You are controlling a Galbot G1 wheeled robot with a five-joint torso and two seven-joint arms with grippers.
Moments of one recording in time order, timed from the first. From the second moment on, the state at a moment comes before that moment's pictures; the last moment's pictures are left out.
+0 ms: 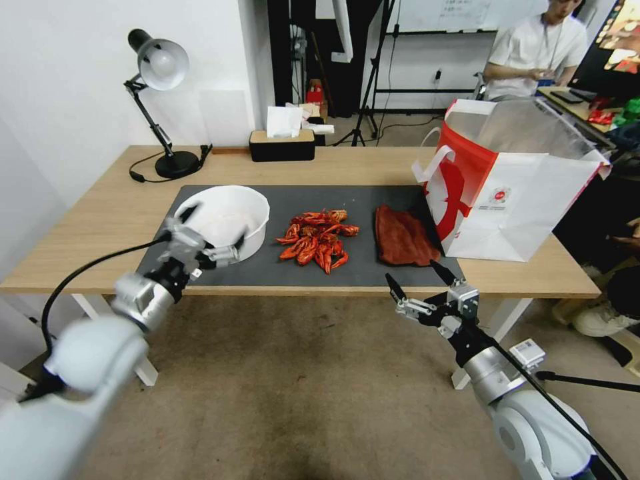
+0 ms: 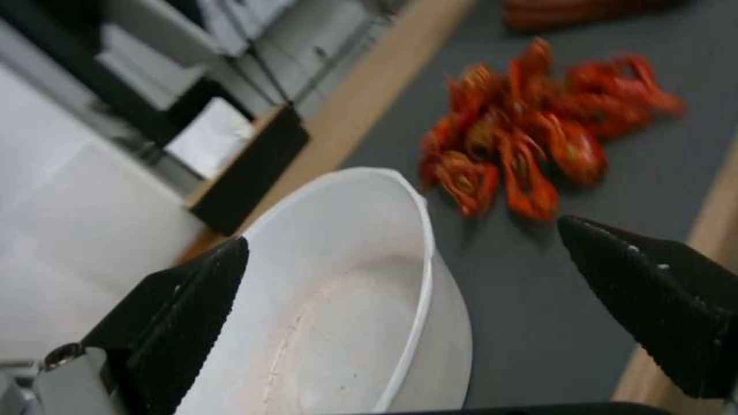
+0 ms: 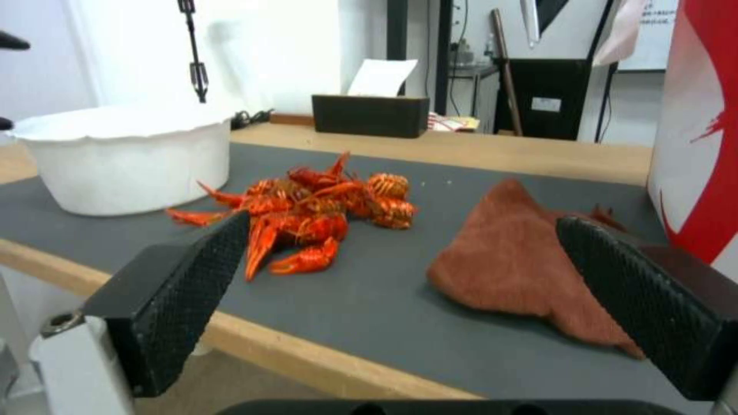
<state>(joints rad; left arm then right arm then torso) 1.15 -0.66 -0.53 -2.05 -0.24 0.29 0.51 -1.57 1.21 0.56 2.17 0.34 -0.05 -0.24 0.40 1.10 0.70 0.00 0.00</state>
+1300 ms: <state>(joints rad) 0.27 -0.55 0.15 -1.59 0.09 0.02 1.21 -1.63 1.20 0.54 2.12 0.22 -0.04 -0.24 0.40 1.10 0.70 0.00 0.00</state>
